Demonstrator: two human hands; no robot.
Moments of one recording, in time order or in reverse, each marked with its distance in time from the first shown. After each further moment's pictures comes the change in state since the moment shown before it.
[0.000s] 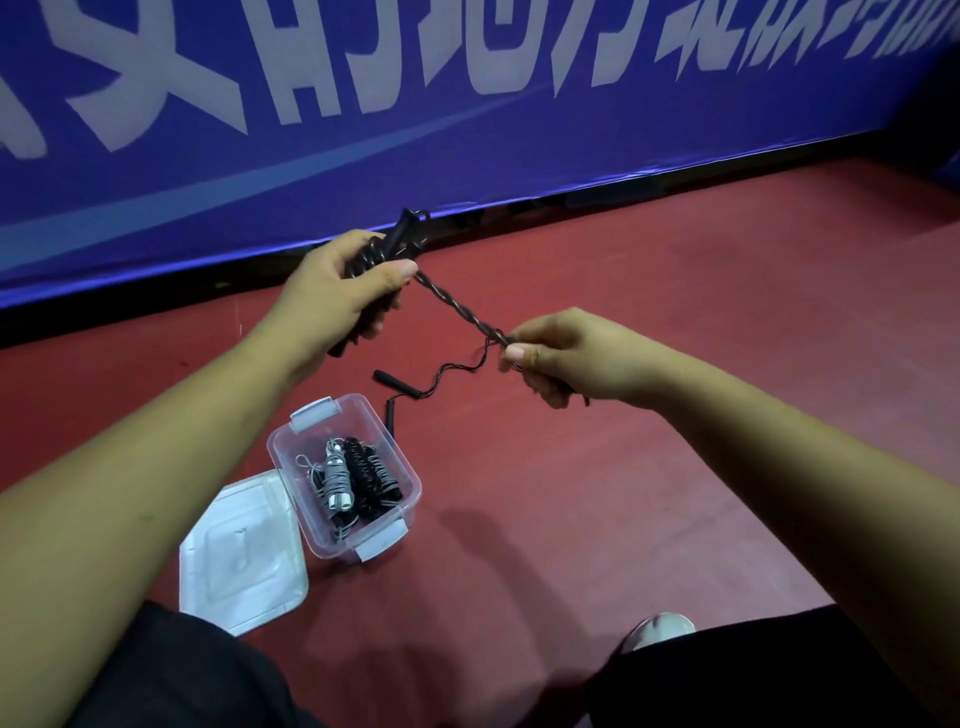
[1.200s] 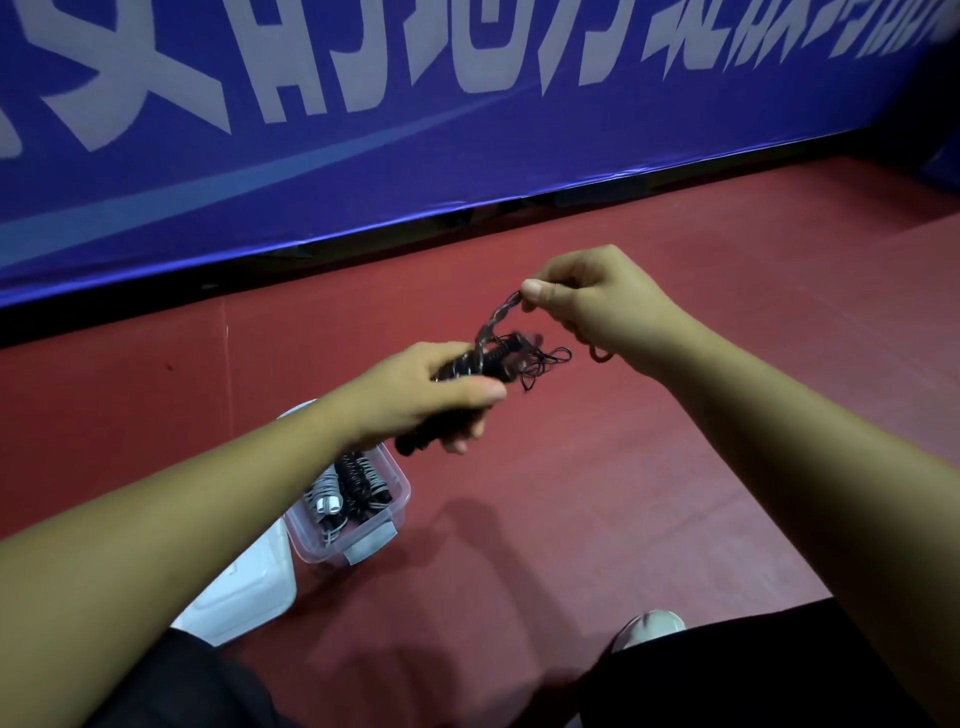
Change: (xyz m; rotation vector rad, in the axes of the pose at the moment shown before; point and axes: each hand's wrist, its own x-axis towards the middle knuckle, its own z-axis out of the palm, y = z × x) left_hand -0.045 -0.003 0.060 -0.088 -0.635 -0.155; right_hand -0.004 -0.015 -0.029 0.028 0.377 -0.020
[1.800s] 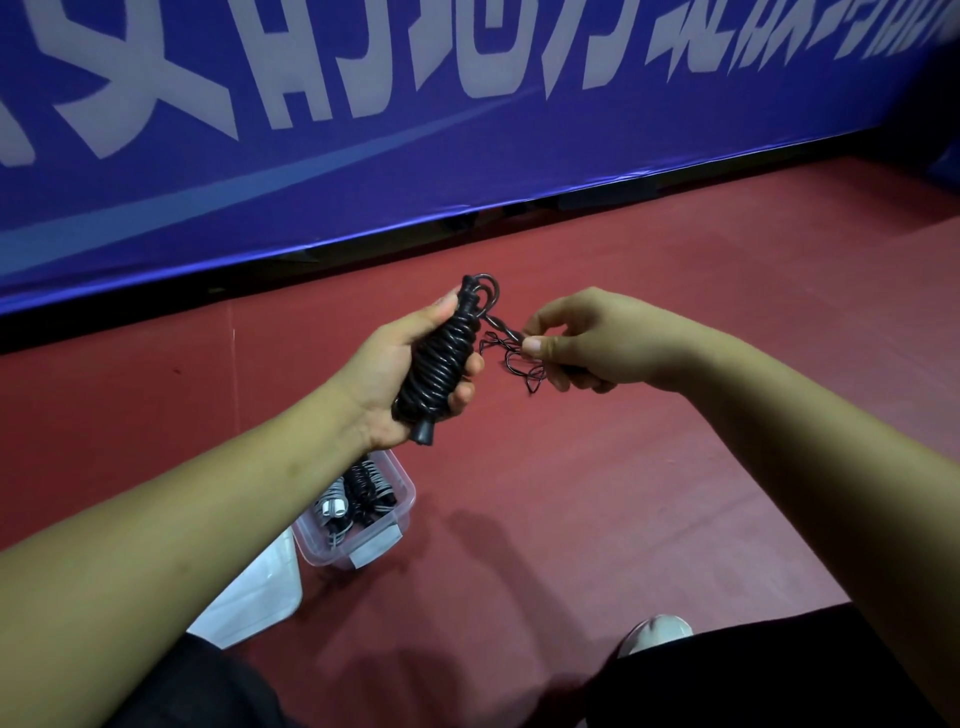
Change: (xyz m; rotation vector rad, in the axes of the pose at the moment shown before) left_hand 0.008 0.009 -0.003 -0.791 0.191 -0.145; right_hand -0.009 0.002 0.000 -0.085 -0.361 0.125
